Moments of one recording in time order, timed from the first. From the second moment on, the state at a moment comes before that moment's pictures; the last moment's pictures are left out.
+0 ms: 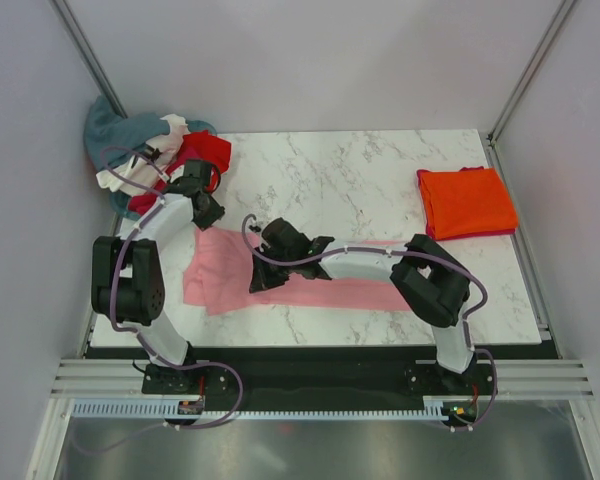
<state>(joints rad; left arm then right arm) -0.11 1.70 1.20 -0.53 -0.23 -0.77 0.97 1.96 1.32 -0.09 -0.31 0.67</state>
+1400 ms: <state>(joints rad) -0.17 1.27 0.85 -0.54 0.03 -0.73 0.74 1.26 0.77 -0.49 0.44 0.65</state>
